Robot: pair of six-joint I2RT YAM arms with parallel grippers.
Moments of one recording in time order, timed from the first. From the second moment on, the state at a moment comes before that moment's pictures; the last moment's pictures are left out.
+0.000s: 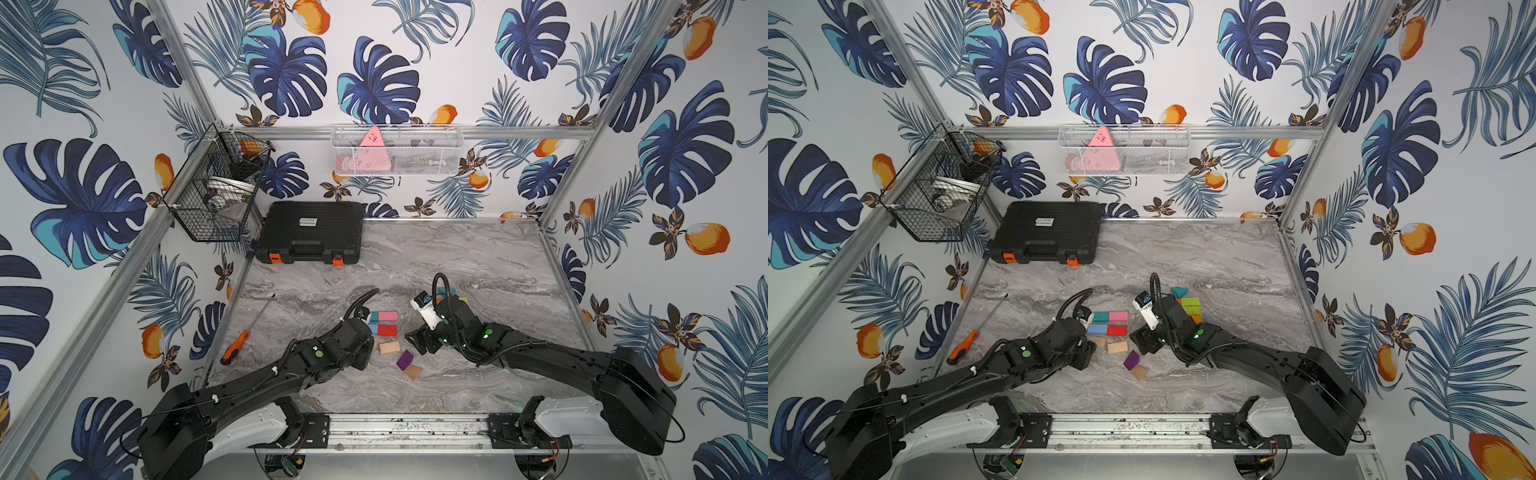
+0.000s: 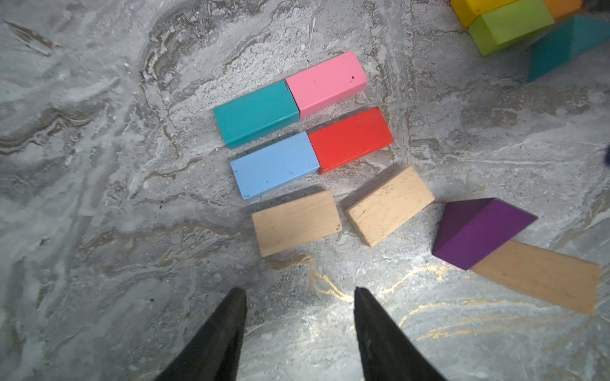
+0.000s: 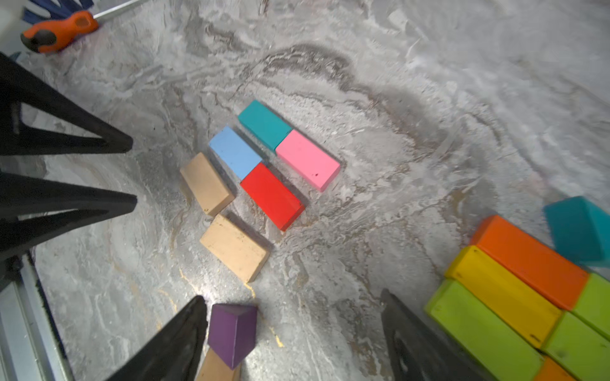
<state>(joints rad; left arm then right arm) -0.78 1.06 0.55 -0.46 -0.23 -0.43 0.86 1.37 0.71 -0.10 -0.04 0.13</state>
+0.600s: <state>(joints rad) -0.78 1.05 0.47 -0.48 -0.20 -0.62 0.97 1.60 0.83 -0.19 0.03 0.13</state>
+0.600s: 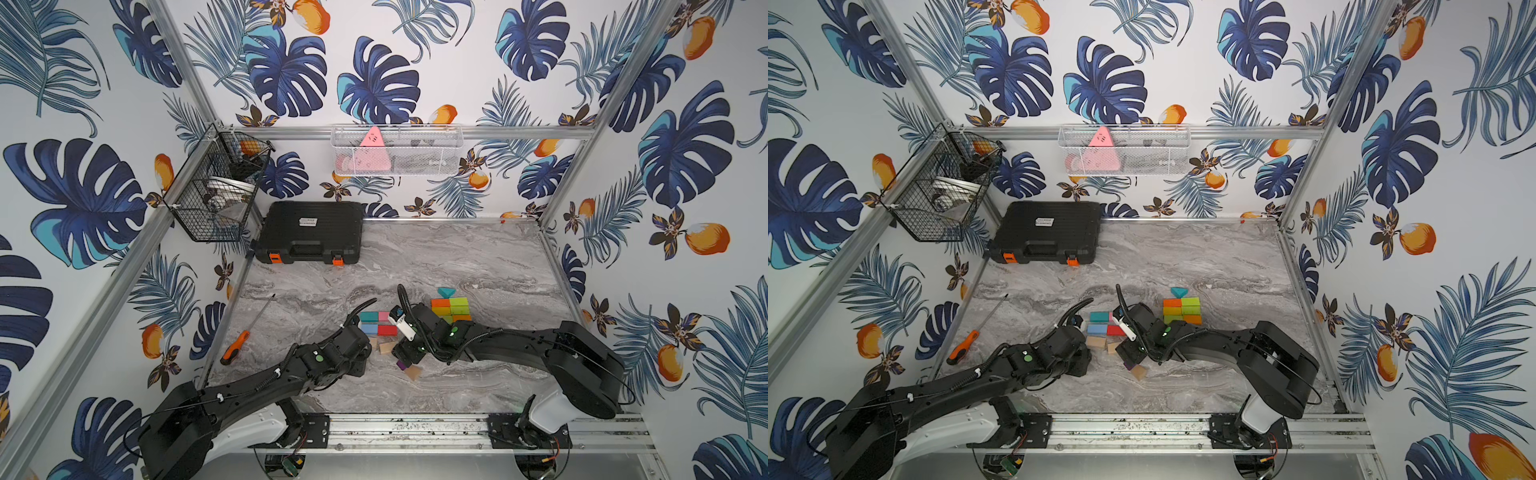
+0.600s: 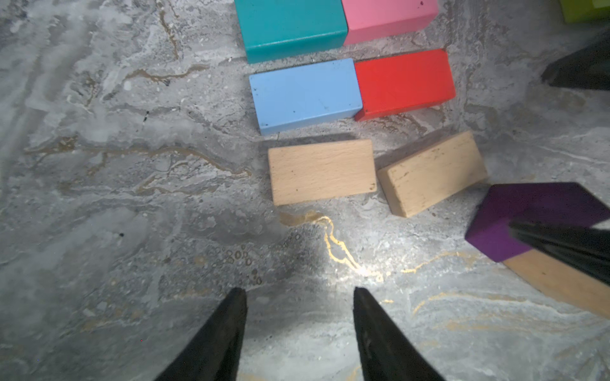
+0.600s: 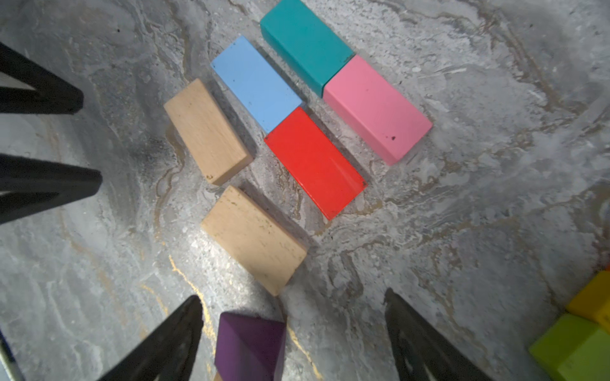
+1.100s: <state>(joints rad) -0.78 1.08 0.45 -0.44 -0.18 -0.64 1.00 1.64 0.81 -0.15 0.06 0.15</state>
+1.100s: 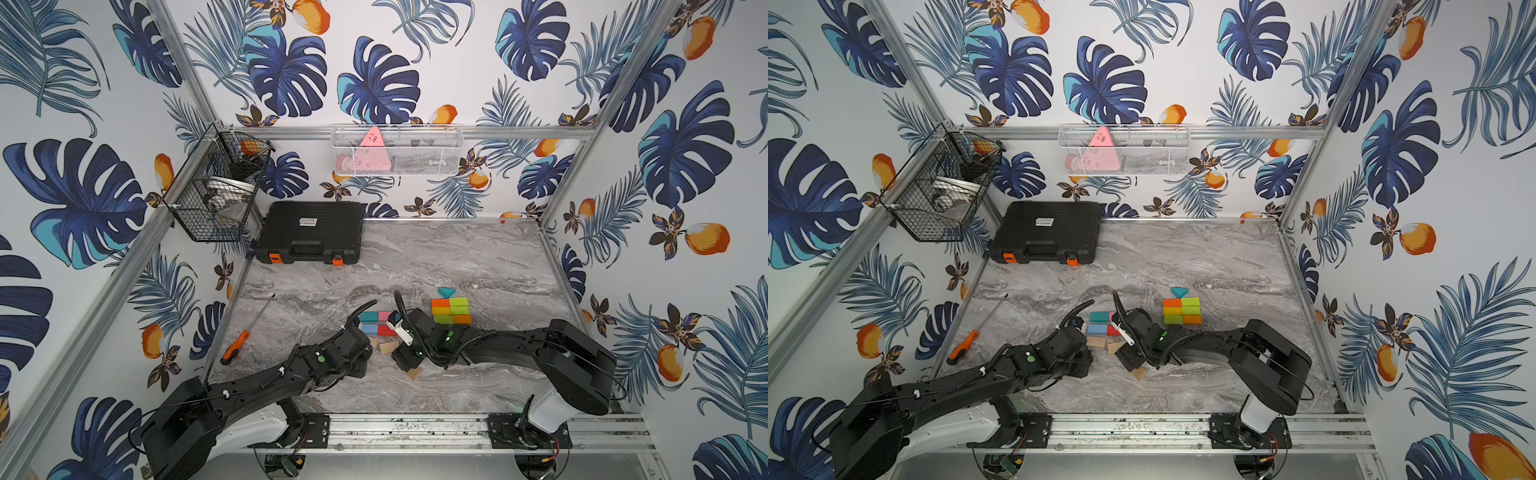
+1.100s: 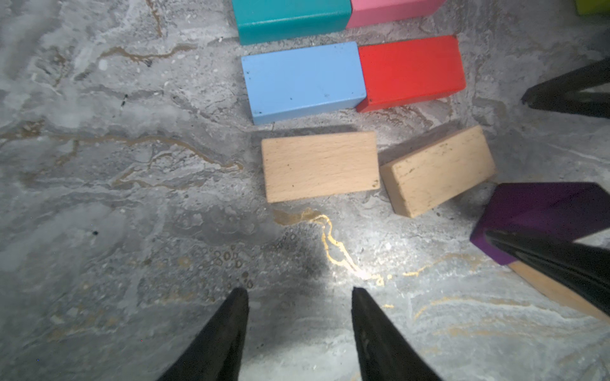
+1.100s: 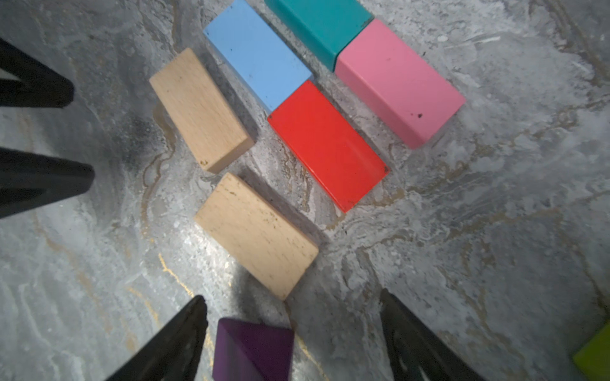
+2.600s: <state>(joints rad) -0.78 1.17 0.45 -0.38 -0.20 -0.66 1.02 1.75 0.80 0.05 0.15 0.26</state>
